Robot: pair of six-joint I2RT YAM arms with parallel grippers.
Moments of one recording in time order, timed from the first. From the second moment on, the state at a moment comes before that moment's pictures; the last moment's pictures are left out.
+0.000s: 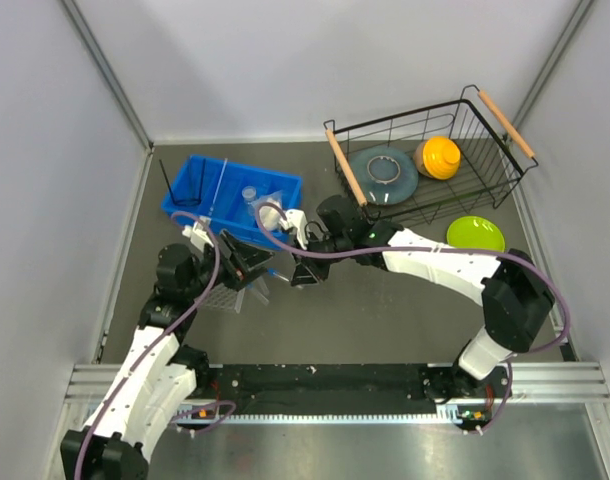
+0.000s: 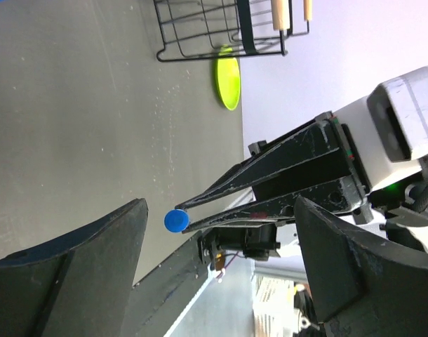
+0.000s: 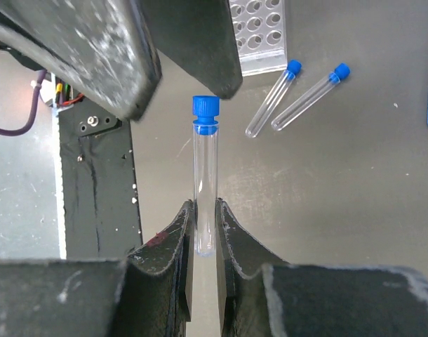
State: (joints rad) left arm -0.17 0.65 0.44 -0.06 0.64 -1.11; right arm 0.89 1.61 1.20 -0.29 -0.61 -0.07
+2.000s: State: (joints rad) left arm -0.31 0.68 0.63 -0.61 -0.29 -0.63; right arm 0.88 1.58 1.20 -0.41 -0.67 -0.29
